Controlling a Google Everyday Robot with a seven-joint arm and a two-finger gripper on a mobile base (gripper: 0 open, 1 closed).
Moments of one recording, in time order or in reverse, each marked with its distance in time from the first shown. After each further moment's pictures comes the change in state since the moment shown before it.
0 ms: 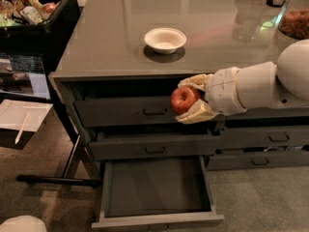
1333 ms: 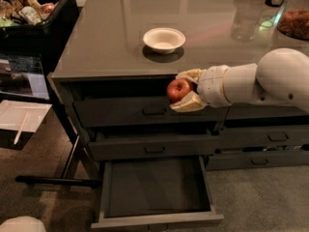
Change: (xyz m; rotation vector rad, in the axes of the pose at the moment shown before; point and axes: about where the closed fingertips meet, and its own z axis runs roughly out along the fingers) arm 0.026 -0.042 0.038 0.102 -0.019 0.058
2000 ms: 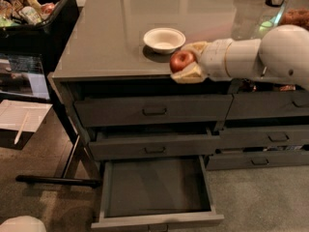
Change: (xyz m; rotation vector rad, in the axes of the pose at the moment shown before) arm -0.017 -0.076 -0.003 0.138 -0.046 0.077
